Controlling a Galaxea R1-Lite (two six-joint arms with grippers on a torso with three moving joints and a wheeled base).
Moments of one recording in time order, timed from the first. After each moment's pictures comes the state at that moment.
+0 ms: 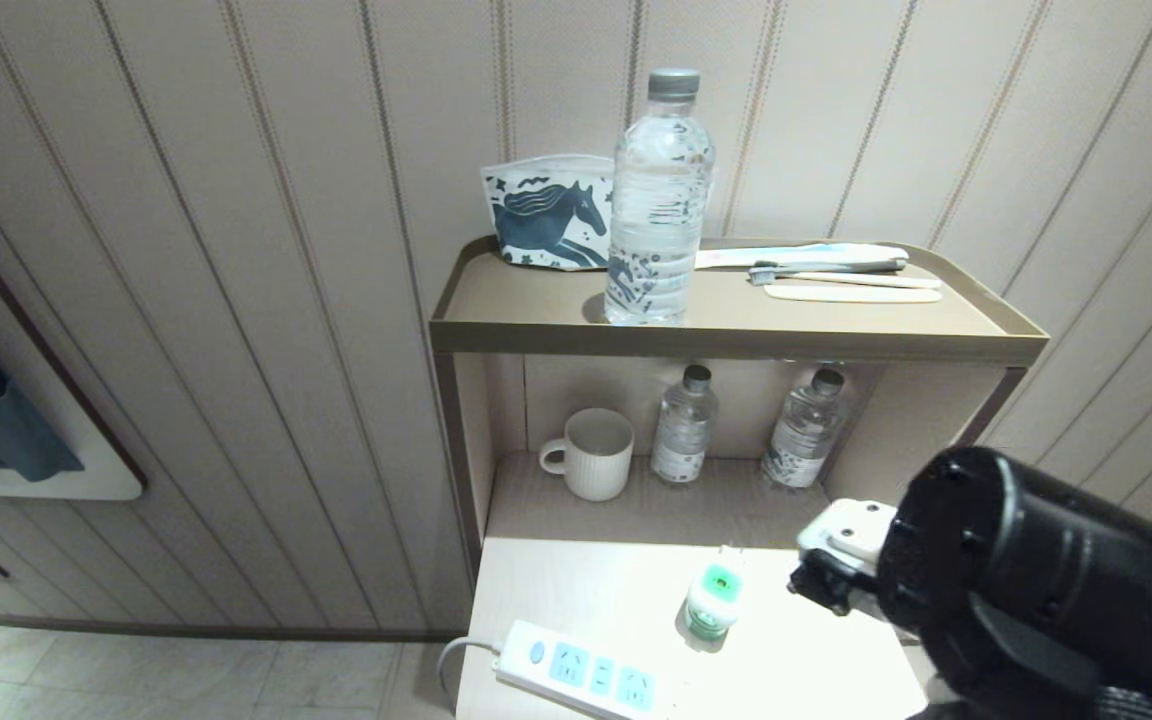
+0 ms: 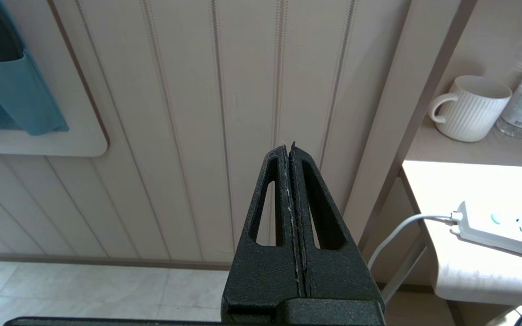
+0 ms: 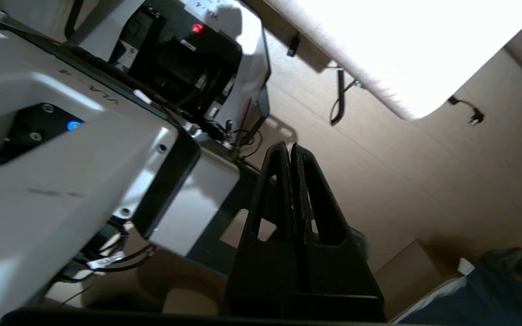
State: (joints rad) left arm 0.00 0.00 0.00 -0.09 -0.01 -0.01; right arm 1.04 1.53 -1.26 1.00 -0.22 0.45
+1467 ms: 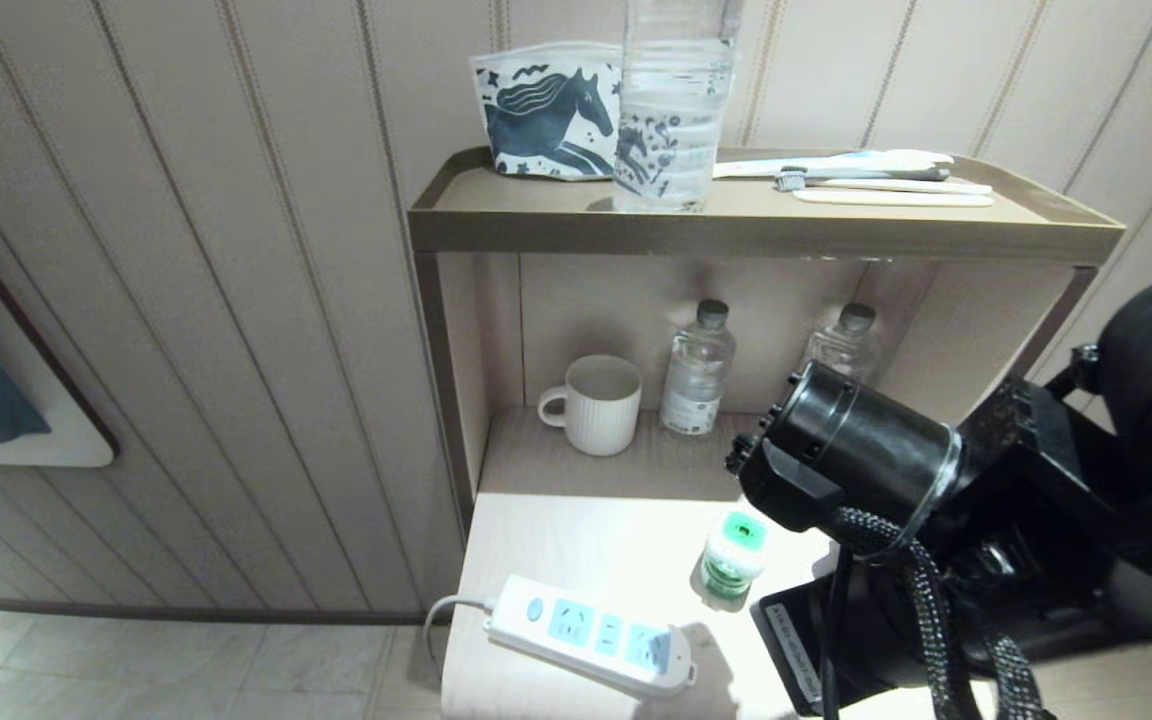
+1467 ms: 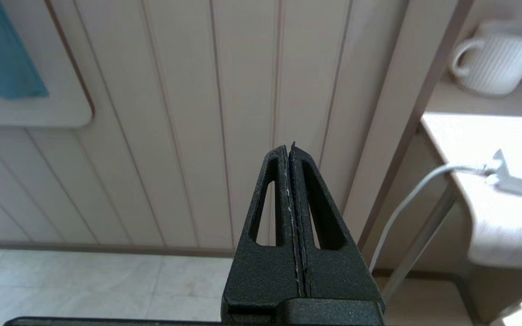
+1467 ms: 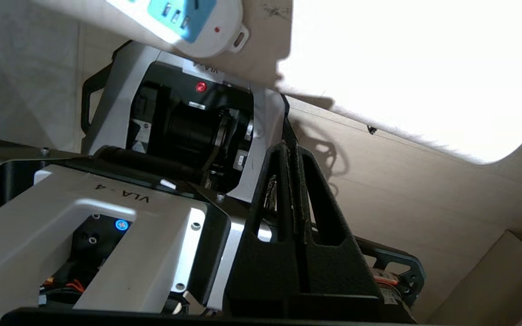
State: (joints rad) left arm 0.00 0.00 0.00 -0.08 -0.01 -0.01; right arm 0.90 1.68 -1.37 0.94 -0.23 0.62
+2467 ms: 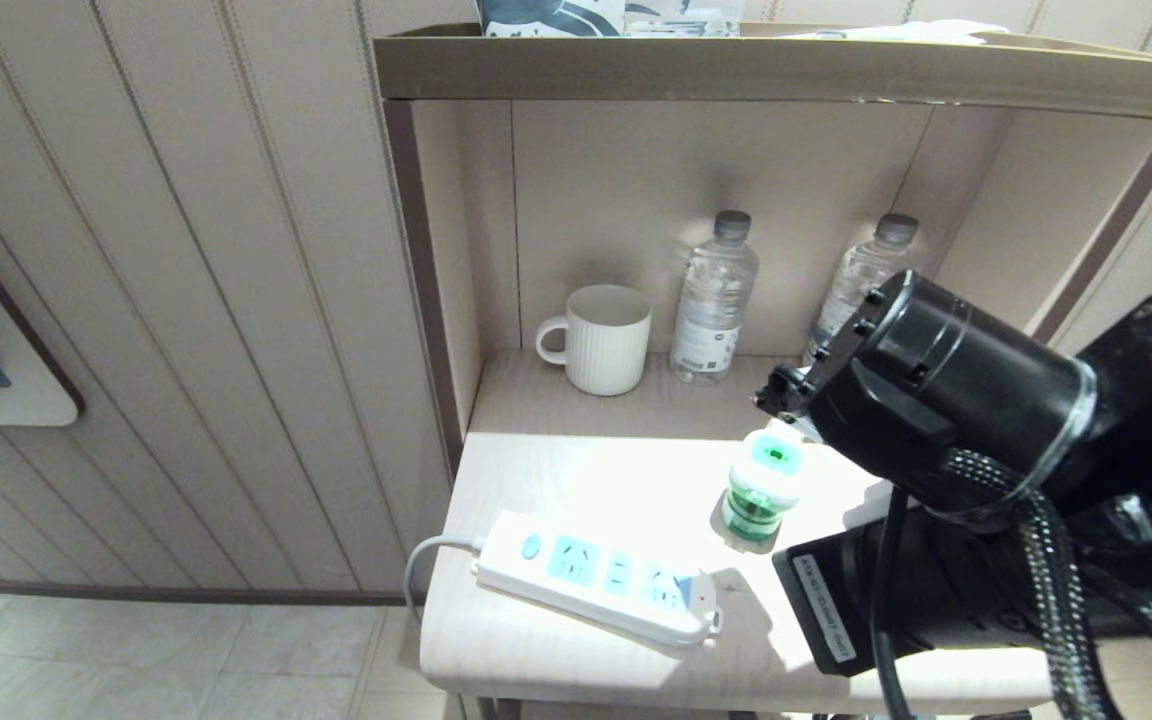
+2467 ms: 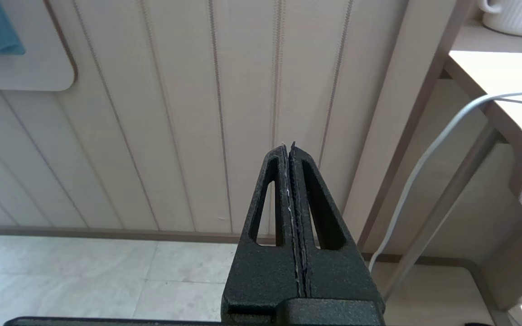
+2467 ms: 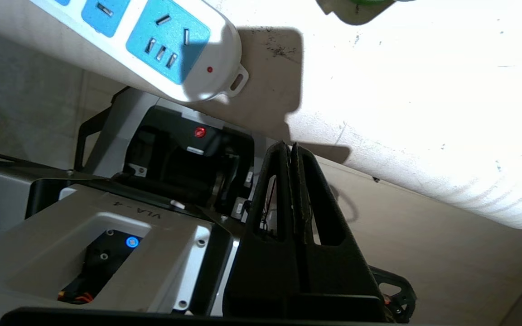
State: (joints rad) left arm 0.00 0.00 0.00 -0.08 -0.01 -0.01; right arm 0.94 1.62 -1.47 0.97 -0.31 0.62
